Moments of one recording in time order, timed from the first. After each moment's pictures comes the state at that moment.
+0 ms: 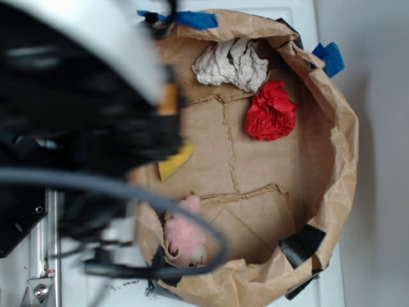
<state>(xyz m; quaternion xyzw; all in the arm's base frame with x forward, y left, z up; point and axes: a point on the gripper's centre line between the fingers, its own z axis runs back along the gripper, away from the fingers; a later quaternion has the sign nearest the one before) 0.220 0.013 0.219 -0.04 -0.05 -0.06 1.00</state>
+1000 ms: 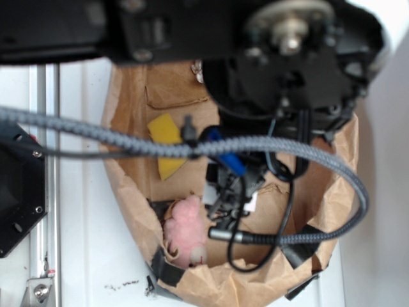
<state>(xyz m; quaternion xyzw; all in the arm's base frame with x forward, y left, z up) 0.268 0.026 0.201 -0.02 -0.06 -0.07 1.00</state>
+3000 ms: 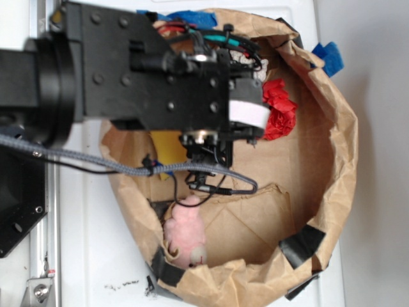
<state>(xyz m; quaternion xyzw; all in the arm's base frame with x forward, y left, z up) 0.261 0.060 0.078 0.10 -0.06 -0.09 0.99</state>
